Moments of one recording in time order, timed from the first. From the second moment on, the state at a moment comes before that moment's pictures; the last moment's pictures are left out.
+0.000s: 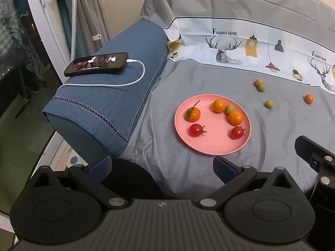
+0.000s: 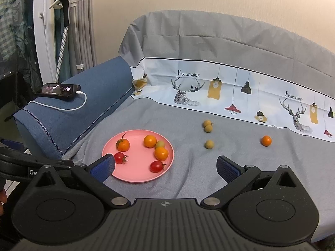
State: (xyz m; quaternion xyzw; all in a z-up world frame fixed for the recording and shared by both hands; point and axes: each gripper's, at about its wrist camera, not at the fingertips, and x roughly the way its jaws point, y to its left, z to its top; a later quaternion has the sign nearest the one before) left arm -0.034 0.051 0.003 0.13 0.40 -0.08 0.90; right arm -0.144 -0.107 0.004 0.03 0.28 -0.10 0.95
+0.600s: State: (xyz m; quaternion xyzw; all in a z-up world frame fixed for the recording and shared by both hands) left arm -0.030 0.050 -0.003 0.13 0.41 -0.08 0.90; right arm -0.139 -0.110 0.000 0.04 0.29 -0.10 0.95
